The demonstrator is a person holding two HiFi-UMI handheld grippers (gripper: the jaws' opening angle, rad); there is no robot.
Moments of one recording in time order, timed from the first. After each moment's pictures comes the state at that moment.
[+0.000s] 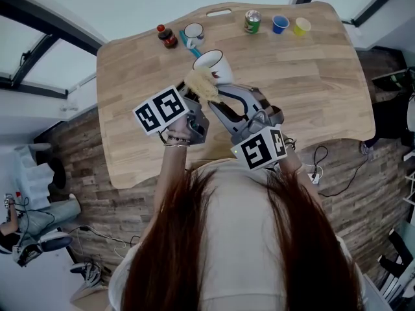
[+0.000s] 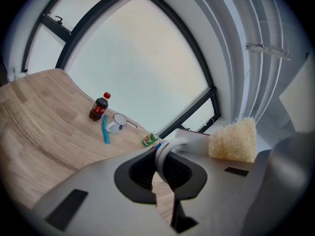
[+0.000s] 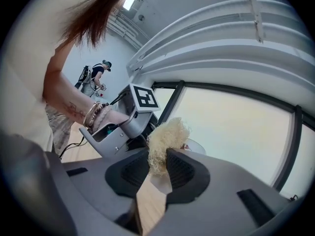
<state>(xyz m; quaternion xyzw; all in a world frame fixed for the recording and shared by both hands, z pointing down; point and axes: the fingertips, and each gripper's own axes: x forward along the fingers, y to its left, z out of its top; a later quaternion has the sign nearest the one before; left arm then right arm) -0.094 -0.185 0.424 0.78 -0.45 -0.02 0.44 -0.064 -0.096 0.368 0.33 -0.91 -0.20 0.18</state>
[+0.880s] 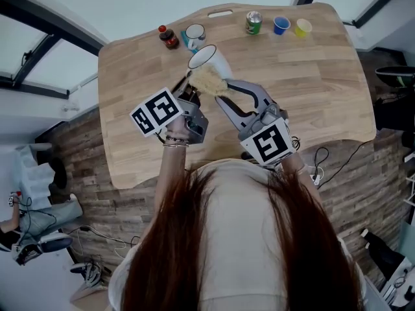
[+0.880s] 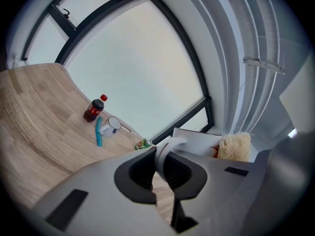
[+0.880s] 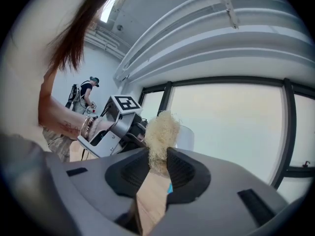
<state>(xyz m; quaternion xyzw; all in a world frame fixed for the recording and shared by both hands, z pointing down) -0.097 -0.189 0.411 0.78 -0.44 -0.07 0.44 -0.044 -0.108 0.359 0.34 -0.93 -0.11 0.11</state>
